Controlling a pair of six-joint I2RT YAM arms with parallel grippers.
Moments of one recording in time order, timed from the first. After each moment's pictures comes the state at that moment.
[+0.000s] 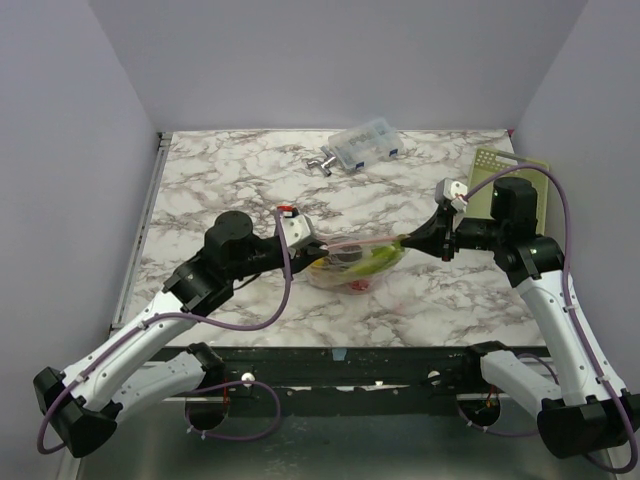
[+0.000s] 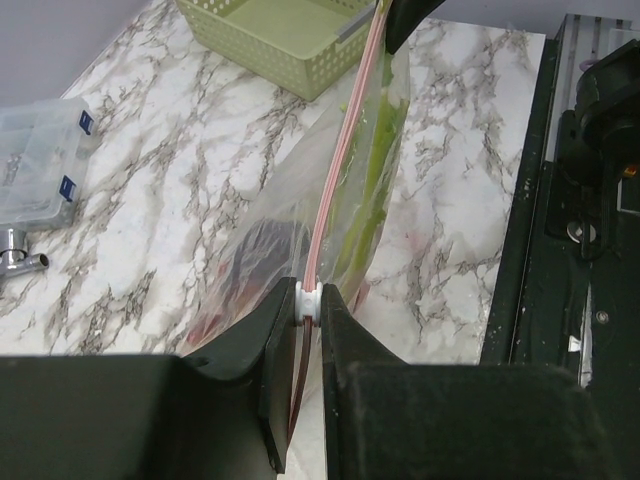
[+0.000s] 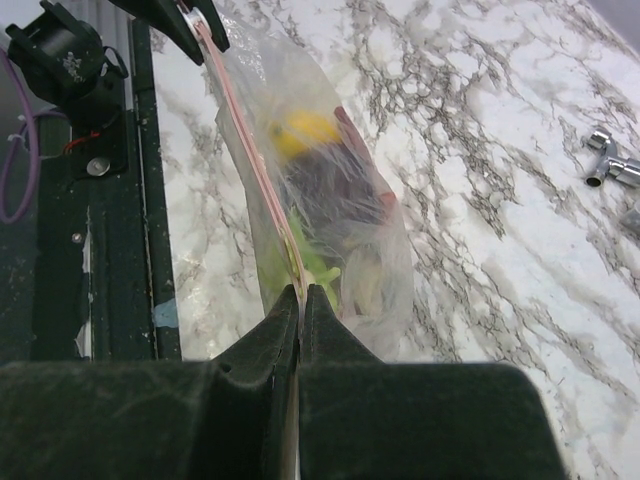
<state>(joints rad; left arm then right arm) -0.74 0.88 0.87 -0.18 0.45 0.17 0.16 0.96 1.02 -0.60 -1.07 -0.50</state>
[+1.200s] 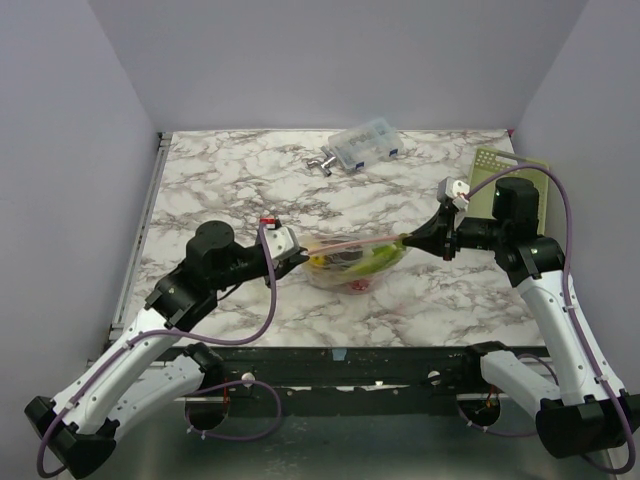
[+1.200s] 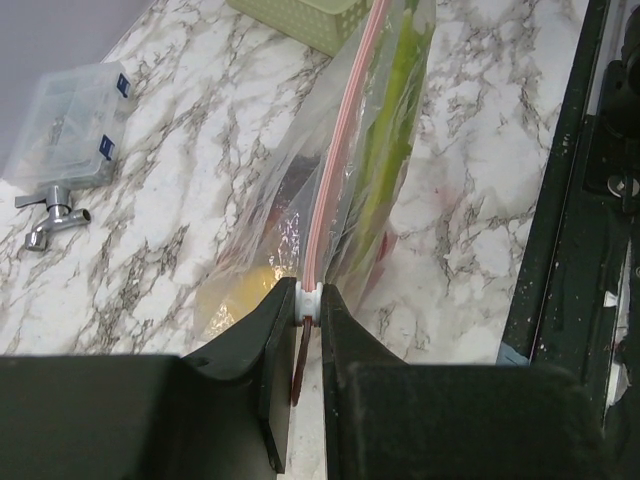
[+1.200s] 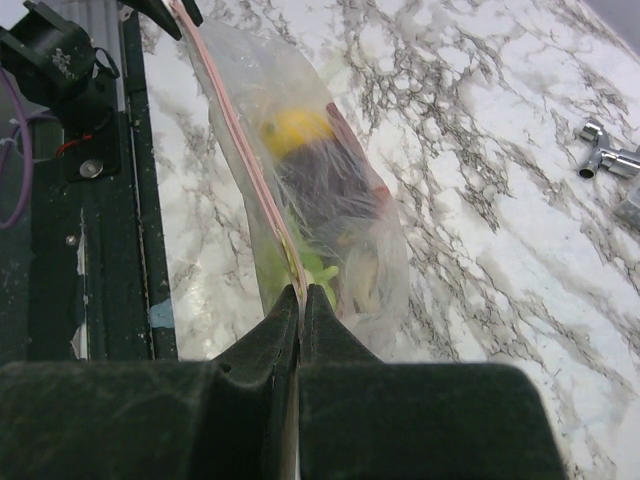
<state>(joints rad) -0.66 0.75 0.82 -0.30 0.46 0.26 0.14 0.95 1.01 -0.59 -1.07 -0.50</state>
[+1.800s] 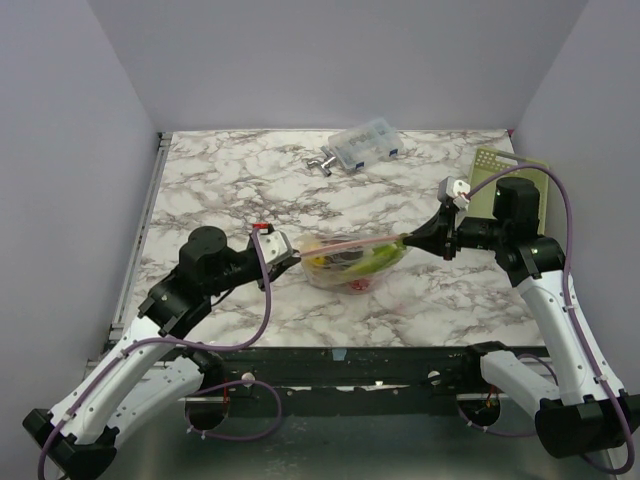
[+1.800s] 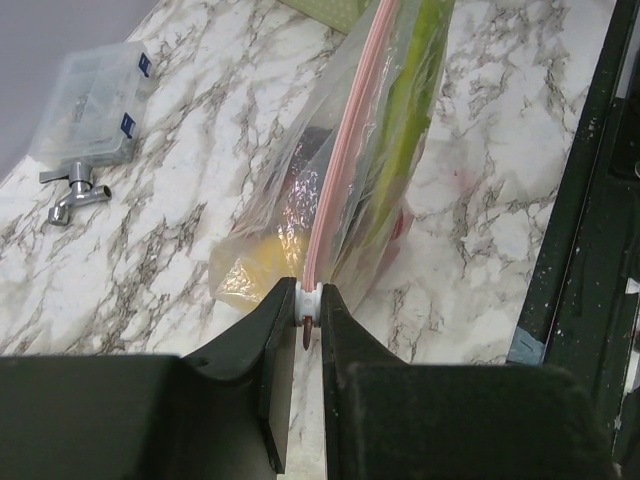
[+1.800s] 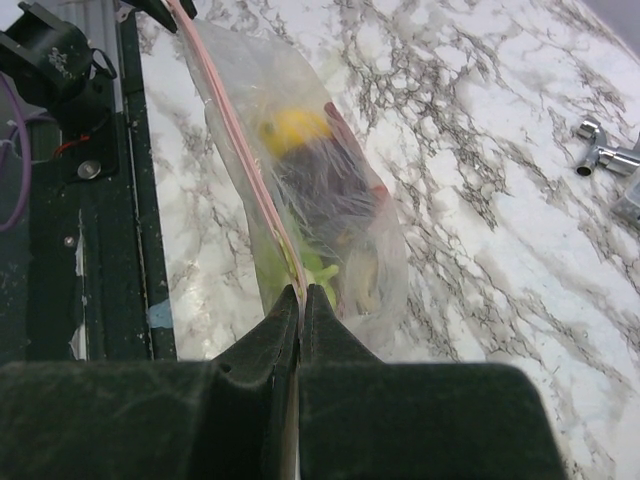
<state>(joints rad) -0.63 0.70 0.79 -0.35 0.44 0.29 0.13 0.95 1.01 -0.59 -1.07 -0.50</state>
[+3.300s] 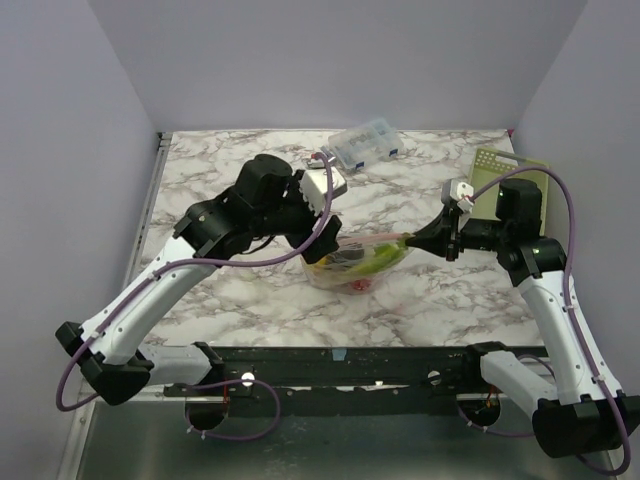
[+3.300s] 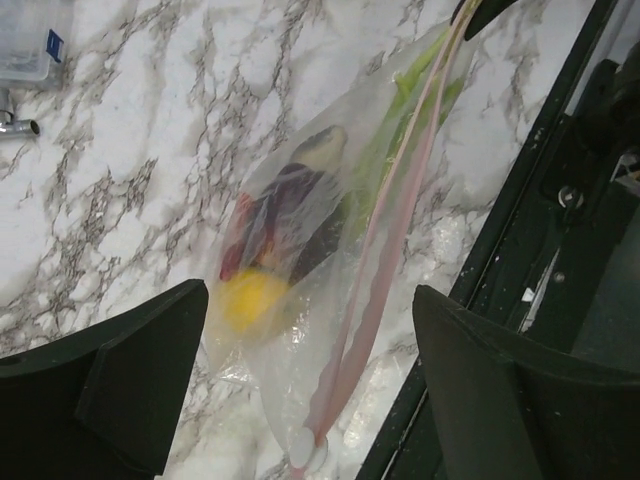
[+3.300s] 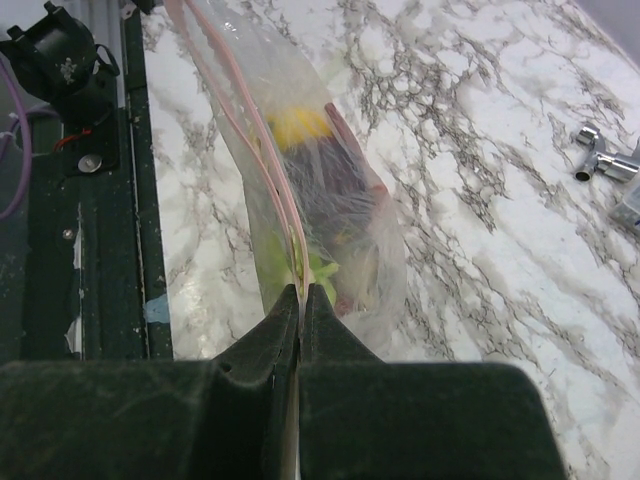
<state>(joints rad) -0.75 1.21 1.48 -0.81 0.31 0.10 0.10 0.95 1.00 -0.61 -1.13 -0.54</state>
